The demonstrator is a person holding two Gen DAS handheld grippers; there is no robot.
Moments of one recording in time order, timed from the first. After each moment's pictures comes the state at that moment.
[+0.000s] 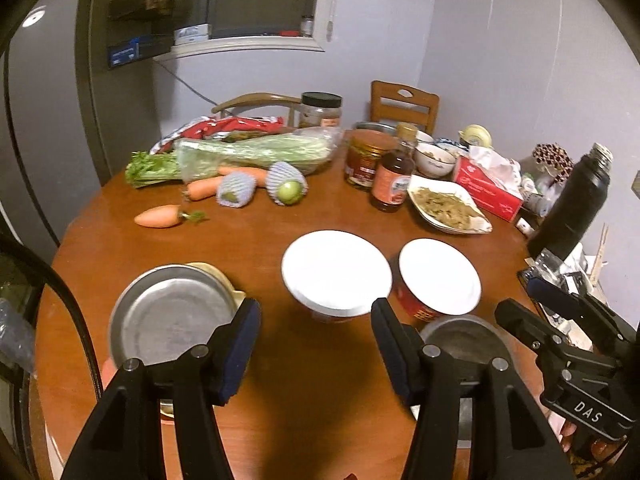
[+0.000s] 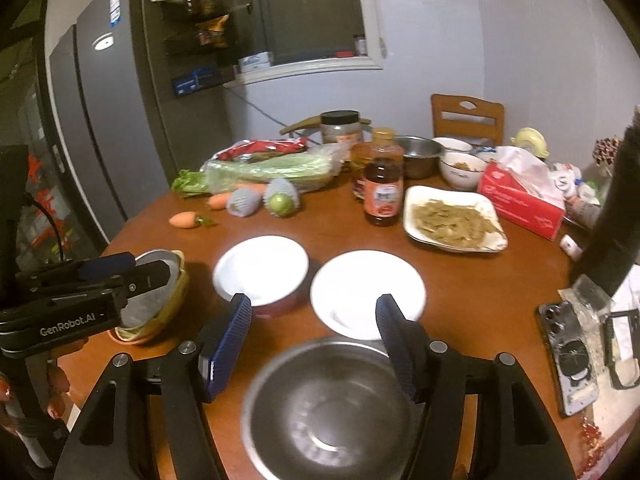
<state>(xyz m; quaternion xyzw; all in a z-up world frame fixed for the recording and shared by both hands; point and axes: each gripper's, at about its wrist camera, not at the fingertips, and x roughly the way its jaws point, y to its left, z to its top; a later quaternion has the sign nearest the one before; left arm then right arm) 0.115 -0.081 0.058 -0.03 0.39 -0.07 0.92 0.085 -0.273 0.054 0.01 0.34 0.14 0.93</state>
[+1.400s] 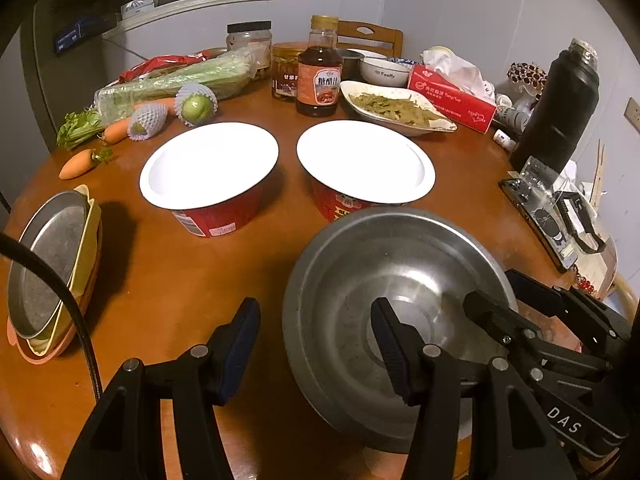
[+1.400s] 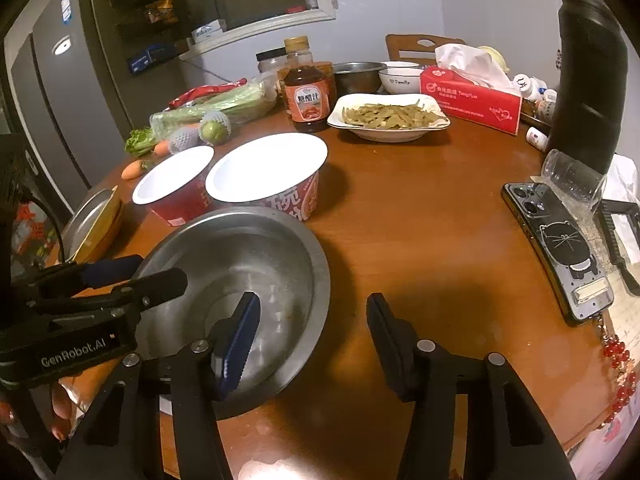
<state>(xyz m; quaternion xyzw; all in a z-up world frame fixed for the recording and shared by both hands) 0.105 -0.180 -0.033 0.01 0.46 -0.11 0.88 0.060 -0.347 -0.041 0.05 0.41 0.10 0.91</state>
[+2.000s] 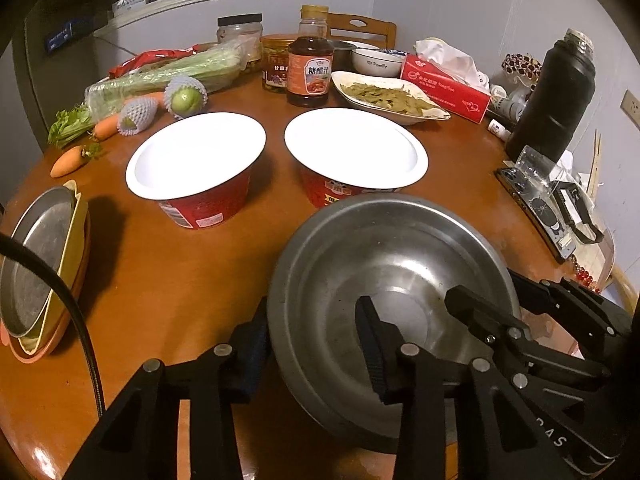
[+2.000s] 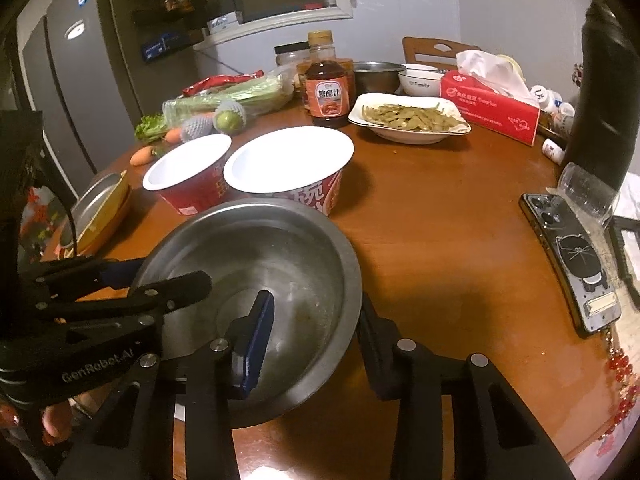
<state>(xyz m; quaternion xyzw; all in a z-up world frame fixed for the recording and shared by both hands) 0.104 -0.182 -0.039 0.01 0.47 -0.12 0.88 0.062 -0.331 -0.043 0.02 0.41 0.11 0.91</state>
